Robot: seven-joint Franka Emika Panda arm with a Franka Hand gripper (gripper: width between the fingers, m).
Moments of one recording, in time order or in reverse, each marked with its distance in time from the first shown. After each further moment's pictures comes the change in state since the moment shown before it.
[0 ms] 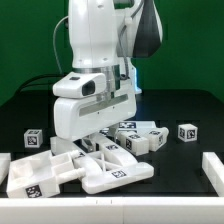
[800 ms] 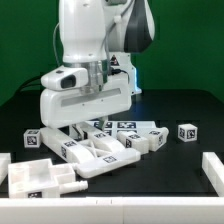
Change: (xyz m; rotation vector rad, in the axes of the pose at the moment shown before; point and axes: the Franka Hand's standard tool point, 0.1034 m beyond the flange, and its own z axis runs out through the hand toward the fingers) arm -0.051 -0.019 -0.016 0.026 -0.038 0.309
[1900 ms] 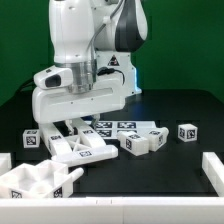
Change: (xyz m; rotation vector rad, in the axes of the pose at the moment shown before) arm -0.035 -0.002 0.010 0.010 -0.012 0.181
